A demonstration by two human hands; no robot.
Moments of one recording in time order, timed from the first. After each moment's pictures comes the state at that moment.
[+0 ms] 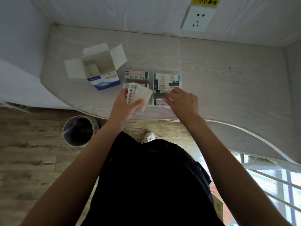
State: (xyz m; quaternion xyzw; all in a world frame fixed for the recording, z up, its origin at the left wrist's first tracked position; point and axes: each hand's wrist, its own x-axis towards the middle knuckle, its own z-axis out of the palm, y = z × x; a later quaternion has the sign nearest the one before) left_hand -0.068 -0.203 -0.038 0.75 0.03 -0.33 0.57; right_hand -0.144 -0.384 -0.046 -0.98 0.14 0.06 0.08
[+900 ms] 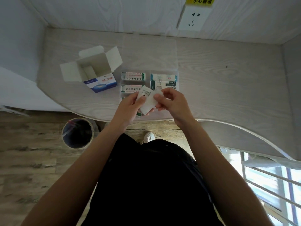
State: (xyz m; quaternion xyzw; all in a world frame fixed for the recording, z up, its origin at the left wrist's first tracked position) left_hand -0.076 -0.218 -0.030 0.71 -0.05 -0.38 0.59; right_hand -0.143 -0.360 -0.025 -0.64 0.33 0.00 0.70
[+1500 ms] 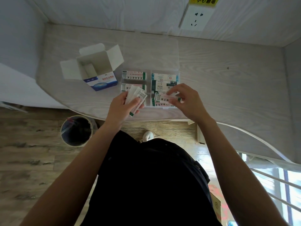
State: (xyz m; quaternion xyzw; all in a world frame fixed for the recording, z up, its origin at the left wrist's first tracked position) left_hand -0.068 -0.204 -0.039 0.72 0.00 -0.33 0.61; right_hand -0.154 -0.415 -0.048 -0.90 0.13 0.00 0.41
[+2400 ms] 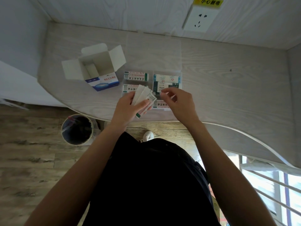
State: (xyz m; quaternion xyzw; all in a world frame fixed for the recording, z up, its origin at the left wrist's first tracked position) left_hand -0.070 -0.216 -0.035 0.74 -0.03 -0.34 0.58; right_hand -0.139 -0.379 -0.036 -0.88 0.24 0.01 0.41
